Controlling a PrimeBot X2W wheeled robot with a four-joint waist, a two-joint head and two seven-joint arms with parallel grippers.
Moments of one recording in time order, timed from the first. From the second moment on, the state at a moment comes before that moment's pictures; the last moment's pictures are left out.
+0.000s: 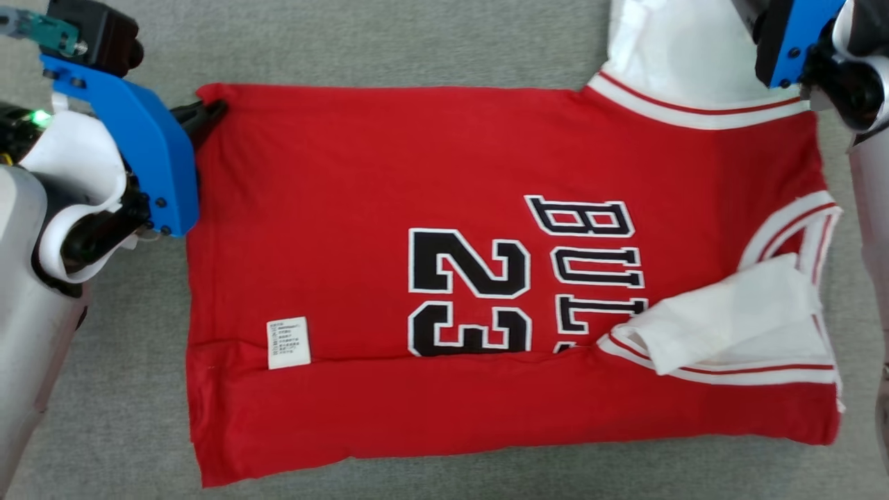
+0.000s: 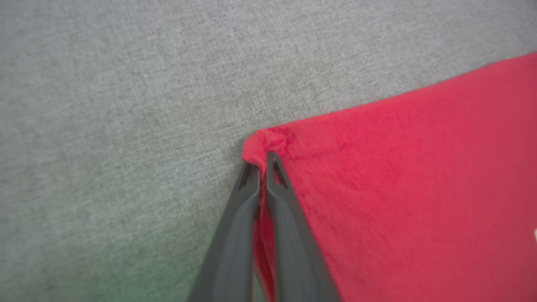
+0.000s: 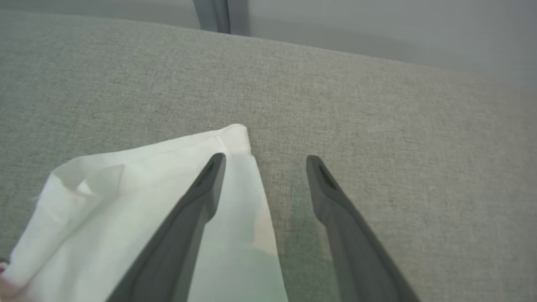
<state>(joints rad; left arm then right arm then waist) -0.85 0.58 -0.53 0.29 -0.81 -0.12 0.71 -1.14 -0.26 0.11 0.70 0.26 0.13 0.58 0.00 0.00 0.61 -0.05</state>
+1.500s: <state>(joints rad) -0.59 0.53 -0.67 0.38 -0.81 -0.13 0.11 -0.65 -0.36 0.15 0.42 0.48 0.13 0.31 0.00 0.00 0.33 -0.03</state>
